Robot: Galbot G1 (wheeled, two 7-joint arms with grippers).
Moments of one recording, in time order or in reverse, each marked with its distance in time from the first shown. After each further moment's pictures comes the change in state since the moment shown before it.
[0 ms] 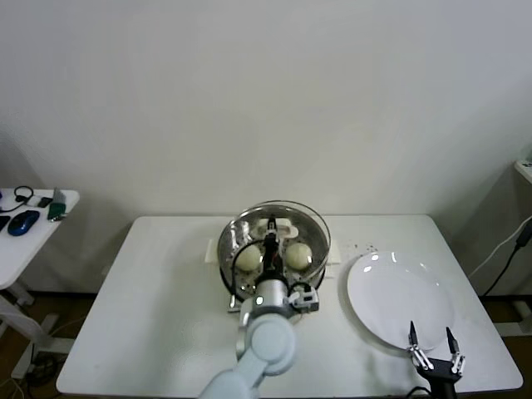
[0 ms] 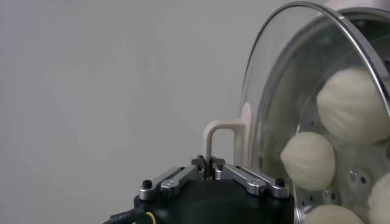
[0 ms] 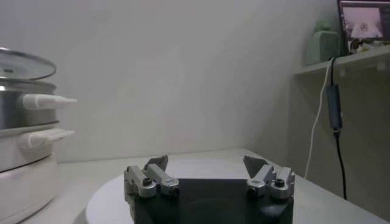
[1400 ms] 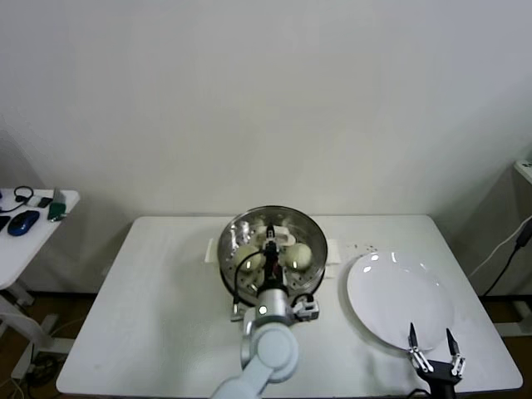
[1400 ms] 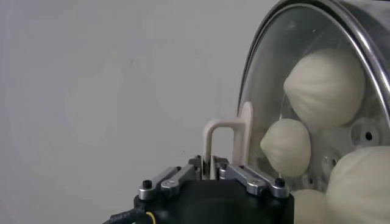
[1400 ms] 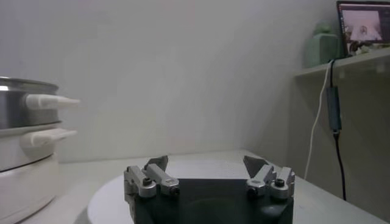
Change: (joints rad) left arm 0.032 -0.019 -0.006 0.058 0.047 0.000 -0.053; right arm -0.004 0.007 0.001 -0.003 -0.009 0.013 -0.004
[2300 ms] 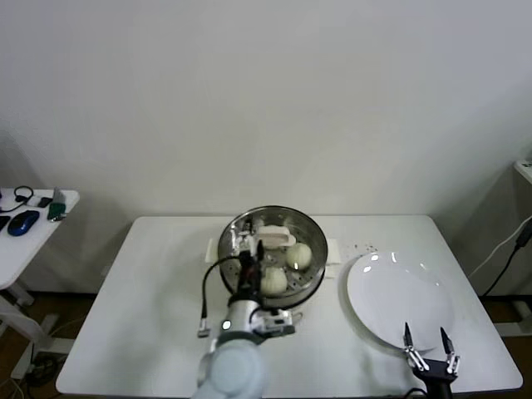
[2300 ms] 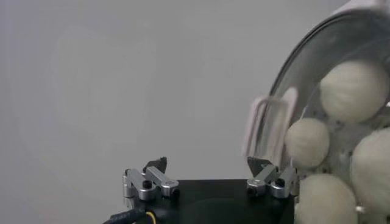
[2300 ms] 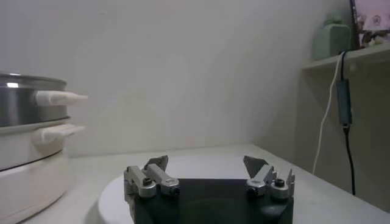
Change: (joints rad) left arm 0.118 0.177 -0.057 -0.305 -0.303 -0.001 -0.070; right arm -0.013 -0.007 -0.007 0.035 0.003 -0.056 -0.007
